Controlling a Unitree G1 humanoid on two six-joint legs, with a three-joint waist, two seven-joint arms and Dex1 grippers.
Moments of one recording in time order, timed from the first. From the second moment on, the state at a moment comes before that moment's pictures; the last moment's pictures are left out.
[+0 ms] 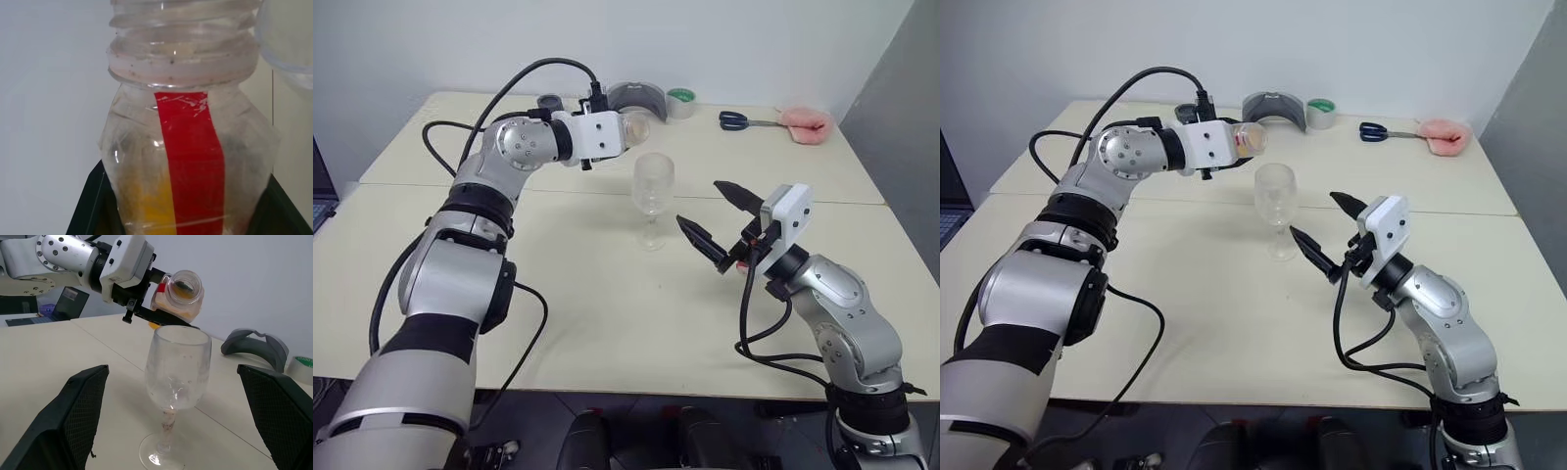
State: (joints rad) left arm -1.39 0.51 -0.27 1.23 0.40 -0.69 -0.67; right arm -0.32 -0.37 0.02 -0.50 0.39 0.43 0.50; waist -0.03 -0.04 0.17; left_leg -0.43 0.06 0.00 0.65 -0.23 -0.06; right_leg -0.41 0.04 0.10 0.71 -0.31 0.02
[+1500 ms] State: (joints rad) left arm -1.46 0.54 -0.41 1.27 0.60 -0.79 -0.49; right arm -0.32 -0.37 0.02 -0.50 0.39 0.43 0.50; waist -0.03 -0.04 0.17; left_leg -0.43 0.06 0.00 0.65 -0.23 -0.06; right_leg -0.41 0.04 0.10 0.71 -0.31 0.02
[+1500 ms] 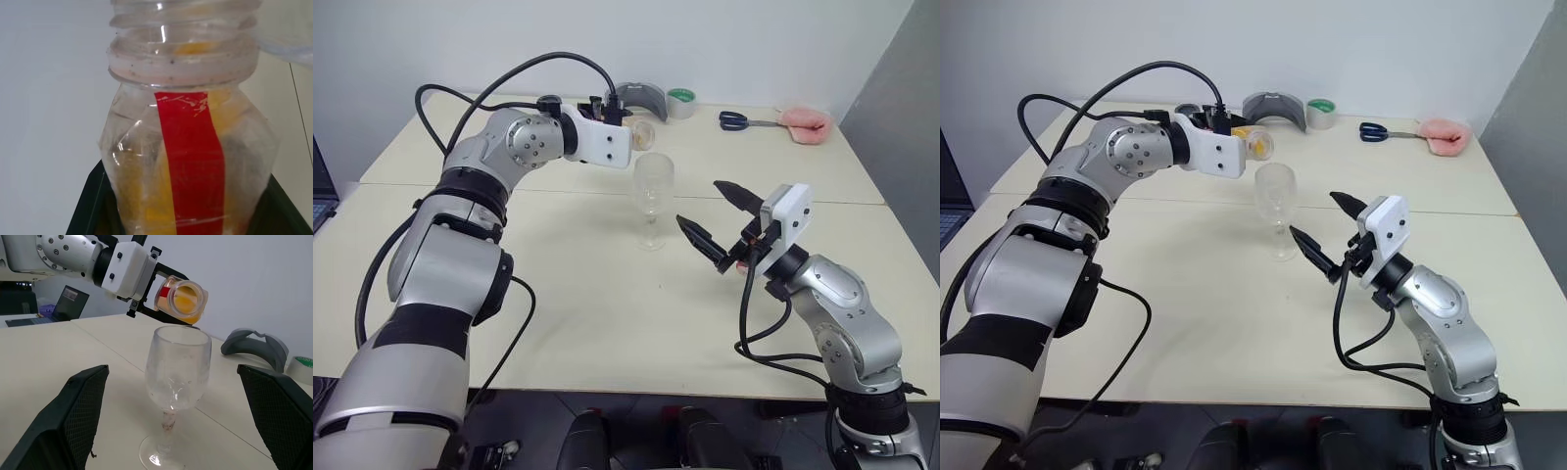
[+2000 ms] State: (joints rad) left arm -1.48 0.55 -0.46 1.29 0.67 -0.80 -0.42; right arm -0.32 -0.37 0.02 -0.50 0.39 0.43 0.50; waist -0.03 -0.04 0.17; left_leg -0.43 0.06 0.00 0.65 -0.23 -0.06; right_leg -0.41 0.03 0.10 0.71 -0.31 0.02
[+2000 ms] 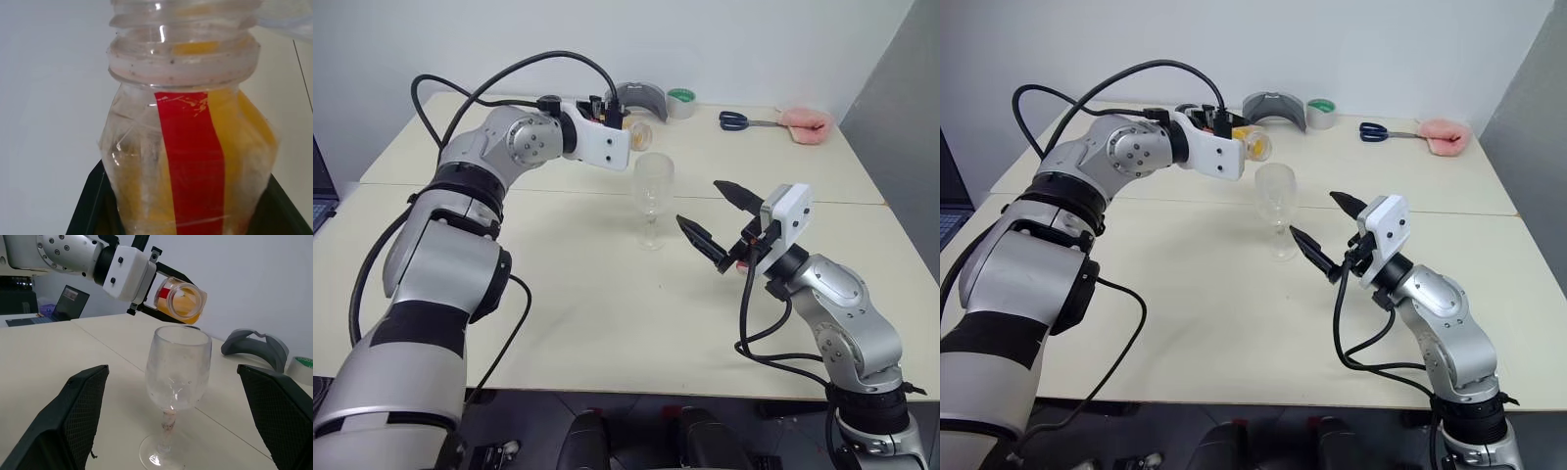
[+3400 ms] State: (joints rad) left arm -1.53 0.55 -0.54 1.30 0.75 -0.82 -0.29; right arm -0.32 -0.37 0.02 -0.50 0.38 0.43 0.50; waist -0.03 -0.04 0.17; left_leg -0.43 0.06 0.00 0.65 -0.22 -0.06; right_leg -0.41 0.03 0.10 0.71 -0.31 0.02
